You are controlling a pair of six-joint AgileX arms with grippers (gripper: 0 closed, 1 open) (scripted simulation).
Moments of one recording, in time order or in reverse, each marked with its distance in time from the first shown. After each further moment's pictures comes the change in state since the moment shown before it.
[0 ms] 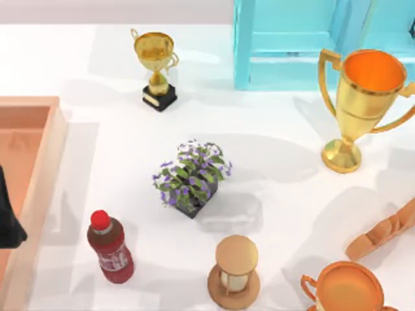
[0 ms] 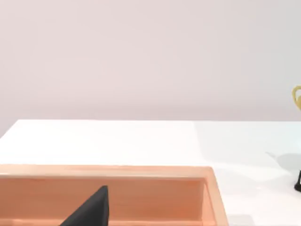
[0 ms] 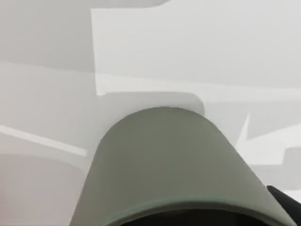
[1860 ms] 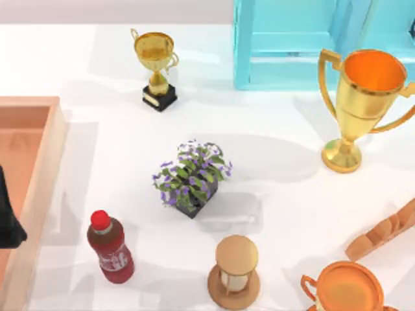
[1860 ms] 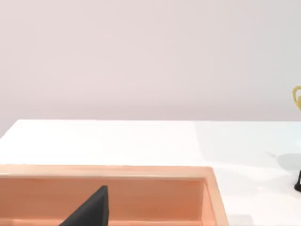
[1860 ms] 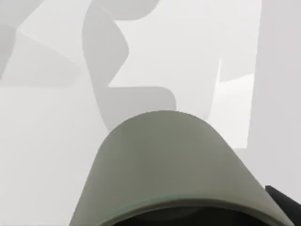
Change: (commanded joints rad) left arm 0.000 0.000 0.000 0.000 0.000 0.000; right arm -0.329 0.199 0.417 -0.148 0.025 -0.327
